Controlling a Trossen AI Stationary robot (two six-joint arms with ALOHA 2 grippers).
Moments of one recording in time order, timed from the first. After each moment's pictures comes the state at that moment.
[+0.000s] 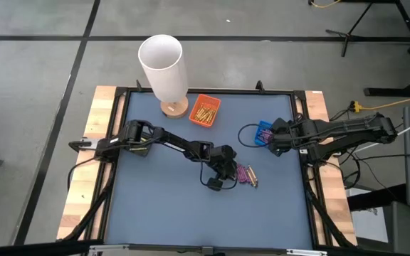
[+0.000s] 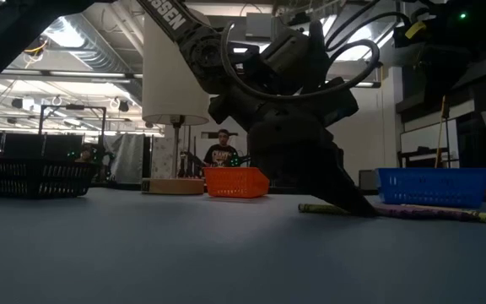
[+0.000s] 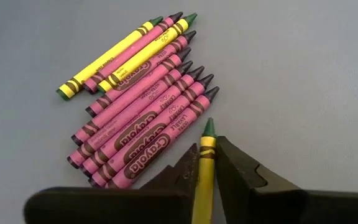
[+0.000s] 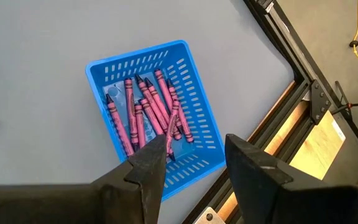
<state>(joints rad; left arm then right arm) -0.02 2.30 1.47 0.04 0.26 0.30 0.12 1.12 0.98 -1.38 0.54 0.75</state>
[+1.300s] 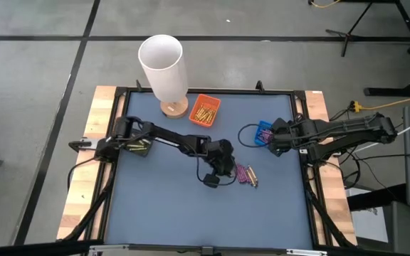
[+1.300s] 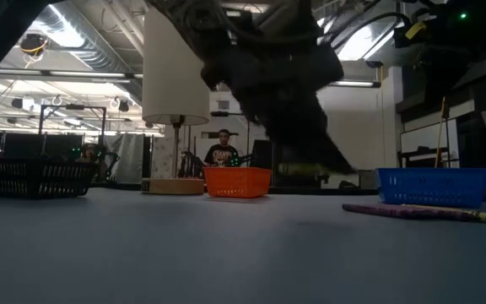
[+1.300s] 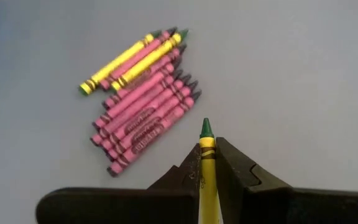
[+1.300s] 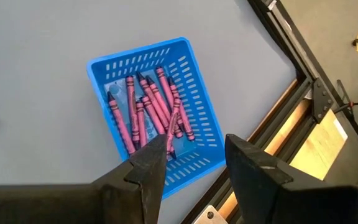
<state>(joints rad) -0.02 2.16 1.47 -0.11 0.30 0.24 0.12 1.12 0.98 -1.39 0.54 0.75</state>
